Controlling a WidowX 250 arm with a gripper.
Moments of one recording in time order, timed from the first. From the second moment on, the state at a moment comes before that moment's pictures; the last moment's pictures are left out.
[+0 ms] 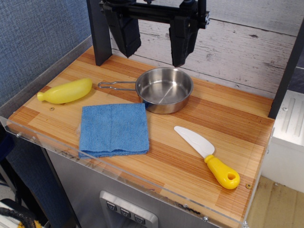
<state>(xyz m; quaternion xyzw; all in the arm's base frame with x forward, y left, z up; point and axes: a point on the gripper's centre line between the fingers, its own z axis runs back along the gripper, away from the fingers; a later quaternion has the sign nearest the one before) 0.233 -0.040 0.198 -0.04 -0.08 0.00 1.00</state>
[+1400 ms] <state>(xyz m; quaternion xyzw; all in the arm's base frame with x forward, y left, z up) 0.225 0.059 0.147 0.02 -0.09 0.03 1.00</state>
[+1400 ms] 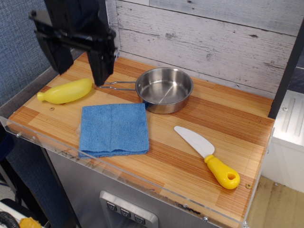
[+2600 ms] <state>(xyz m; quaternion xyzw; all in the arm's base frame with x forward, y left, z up) 0.271 0.084 0.053 0.07 -0.08 0.06 0.99</state>
